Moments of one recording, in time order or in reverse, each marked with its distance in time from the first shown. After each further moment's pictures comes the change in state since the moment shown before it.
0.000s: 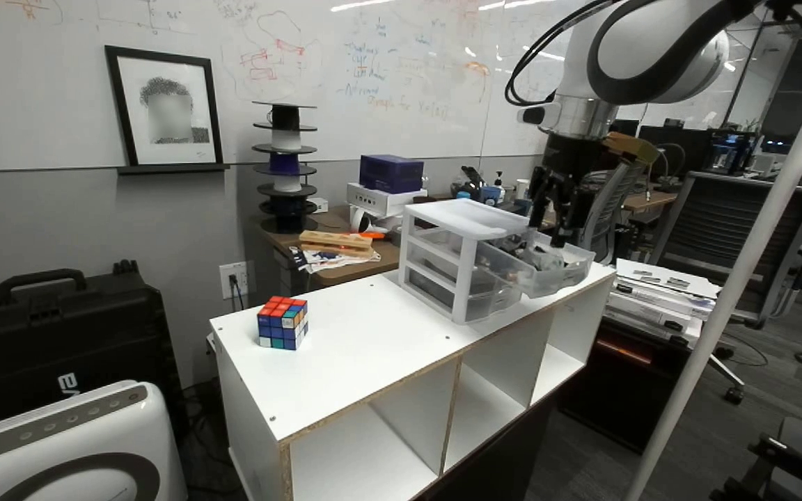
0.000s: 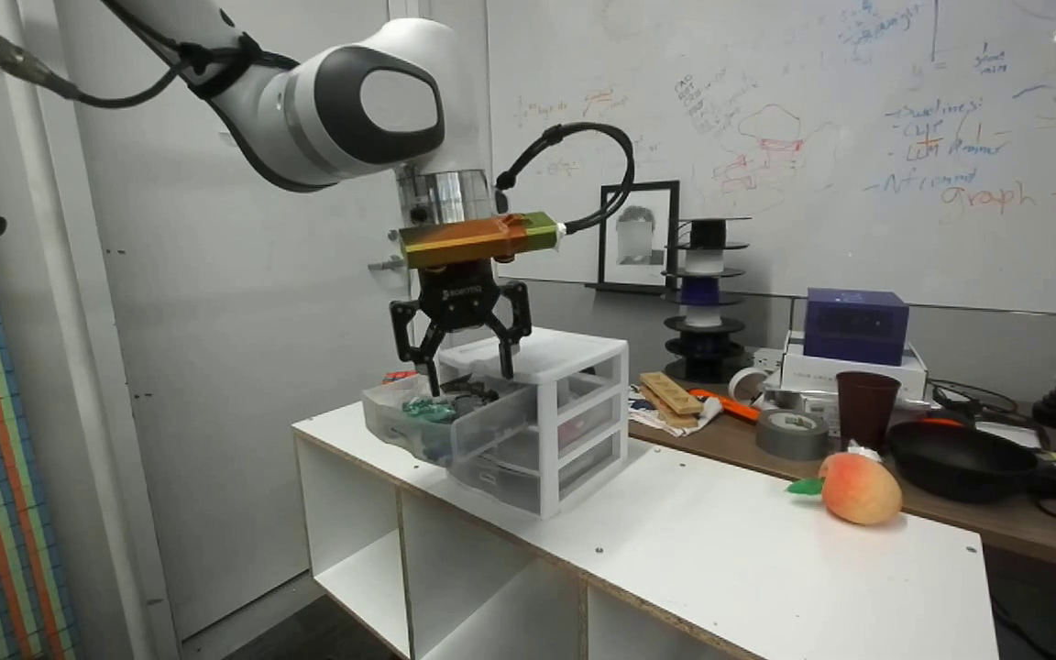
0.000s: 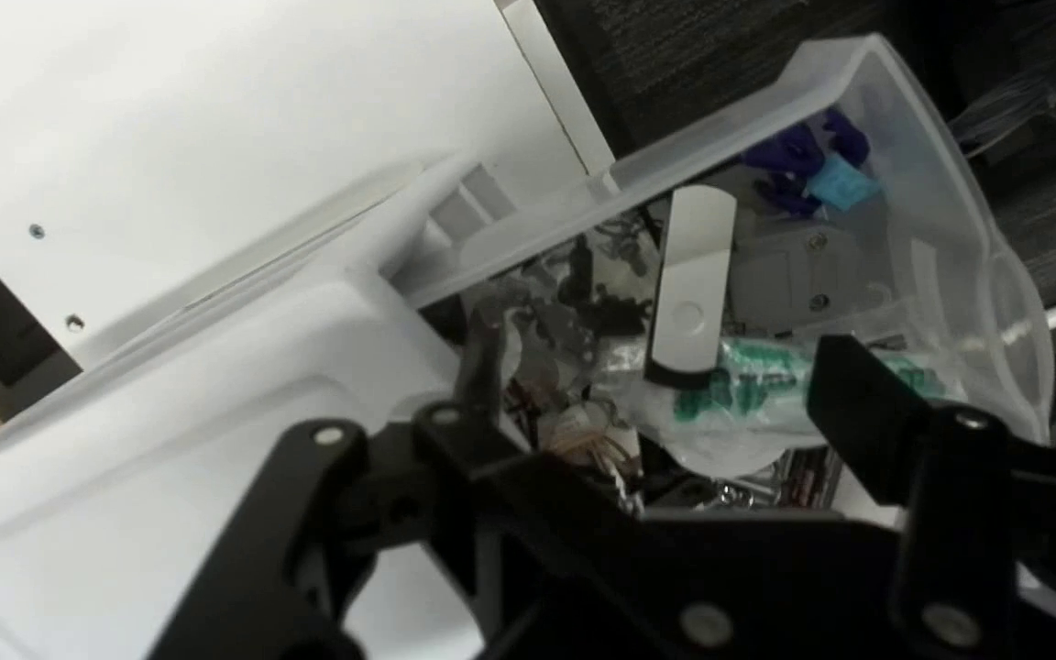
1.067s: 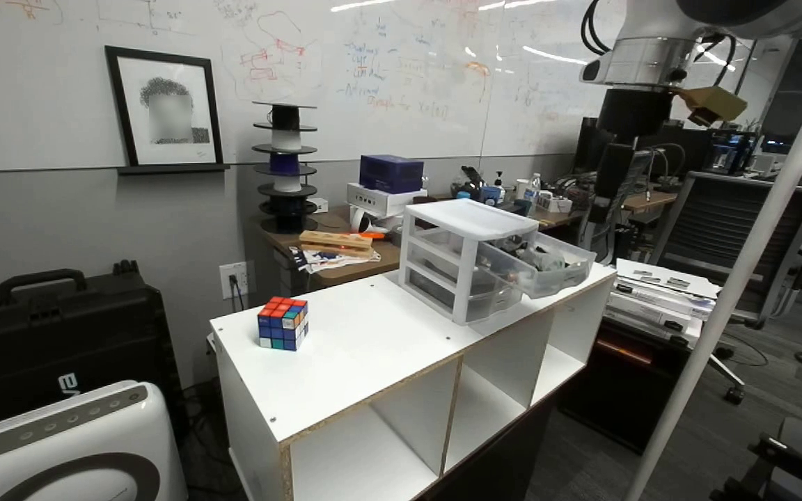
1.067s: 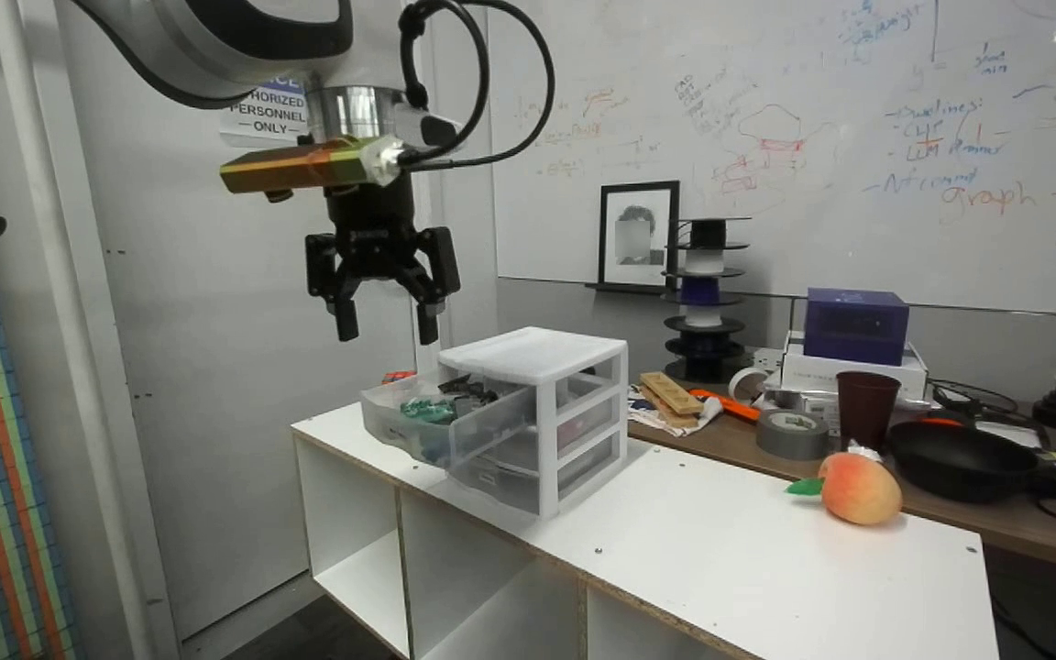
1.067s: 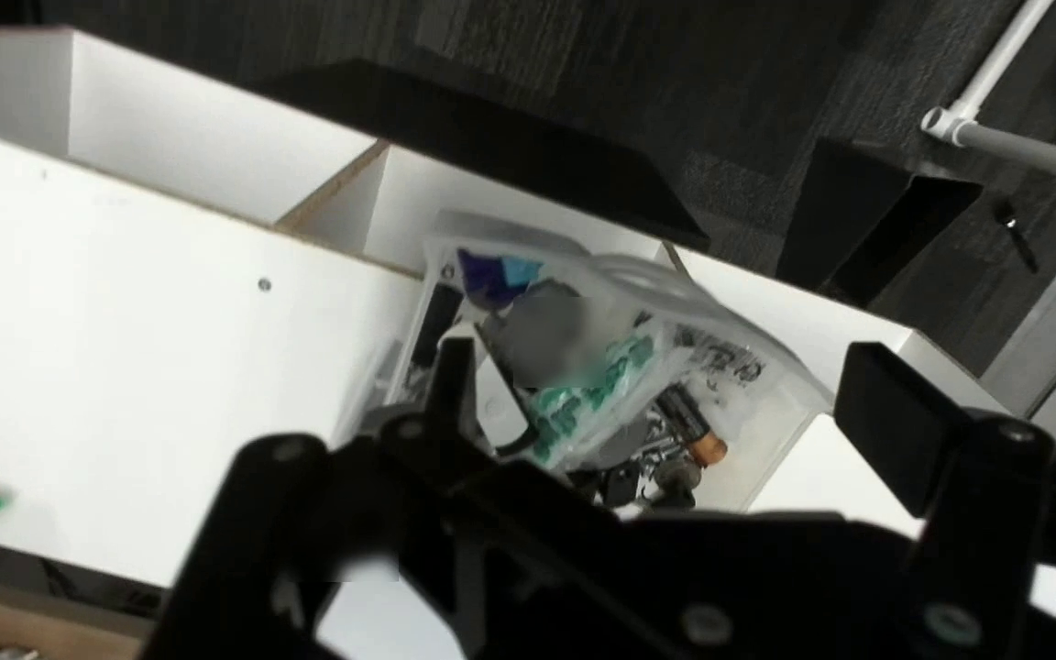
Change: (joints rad) arm 0.021 -0.296 0.005 -0.173 0.046 -0.181 0.697
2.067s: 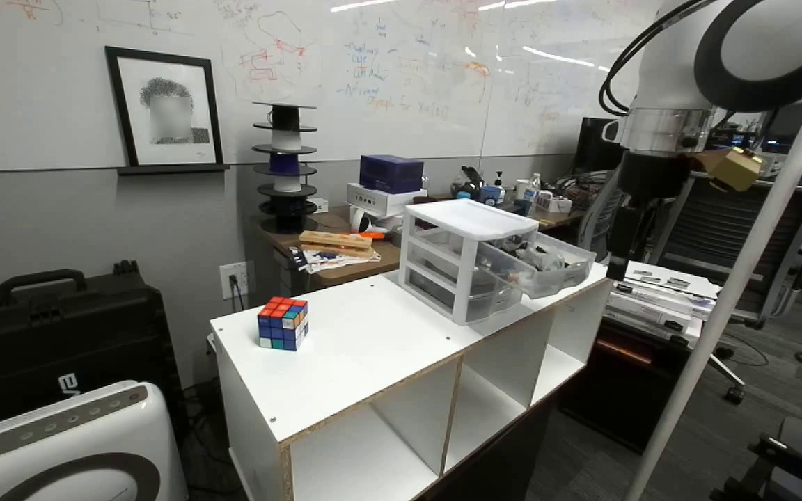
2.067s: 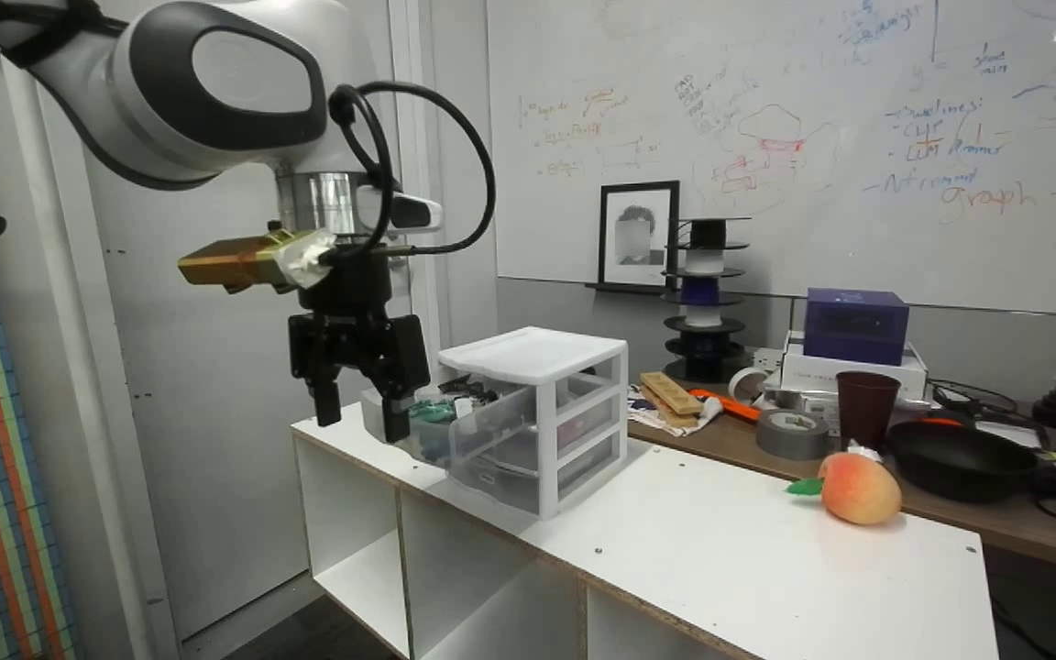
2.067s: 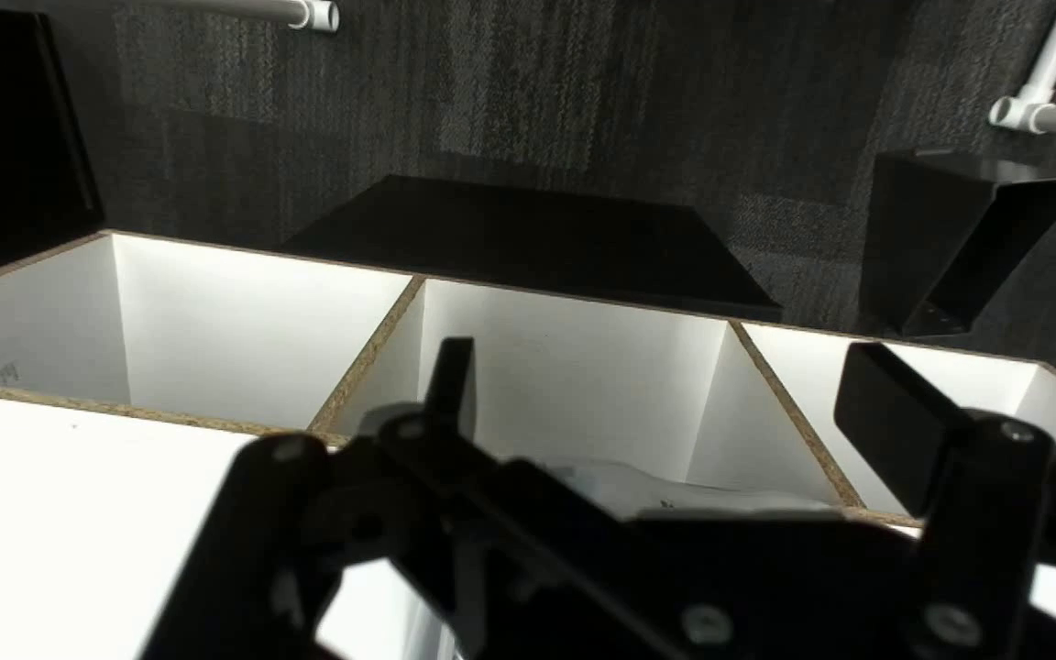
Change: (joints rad) arm -0.007 0.012 -0.018 -0.178 -0.081 0.140 0.235
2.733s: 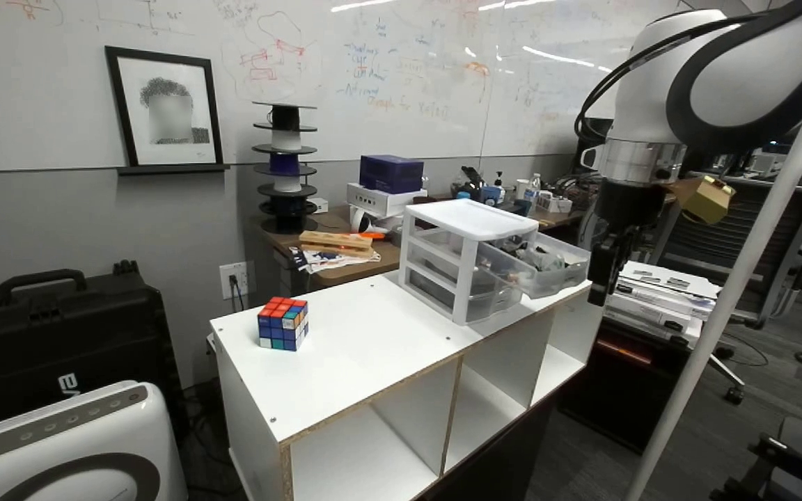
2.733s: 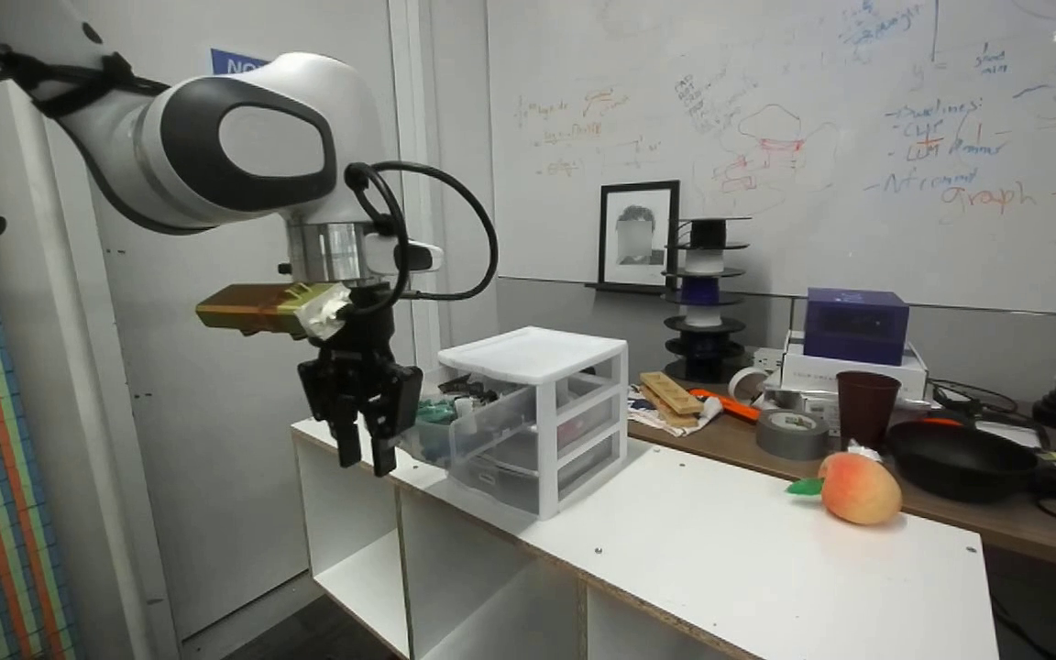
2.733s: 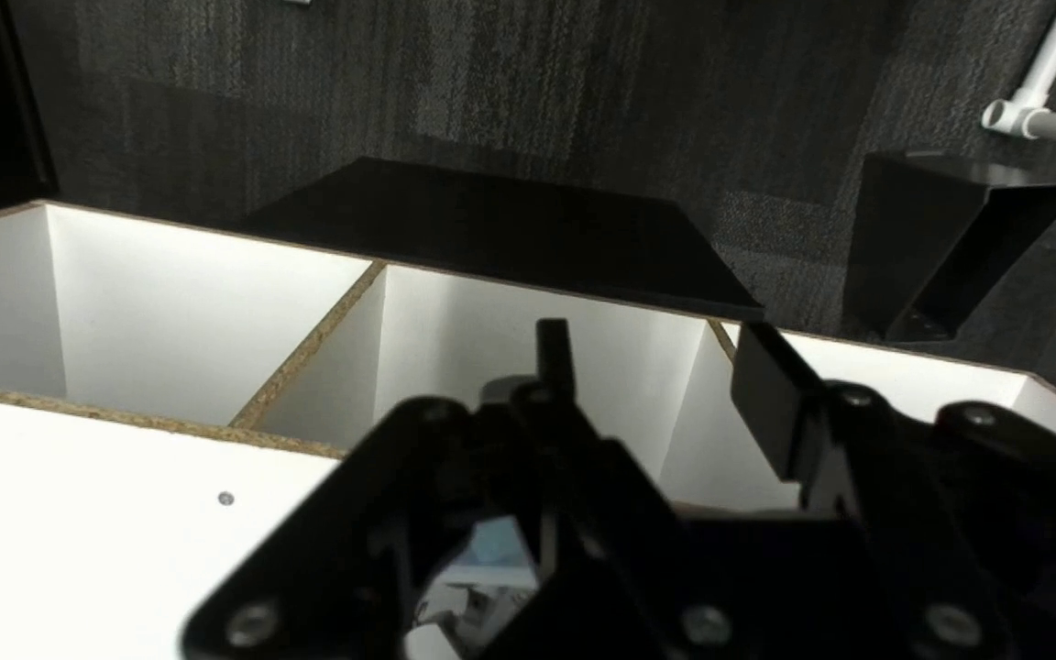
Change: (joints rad) arm 0.028 0.101 0.008 0.002 0.009 0.107 -0.003
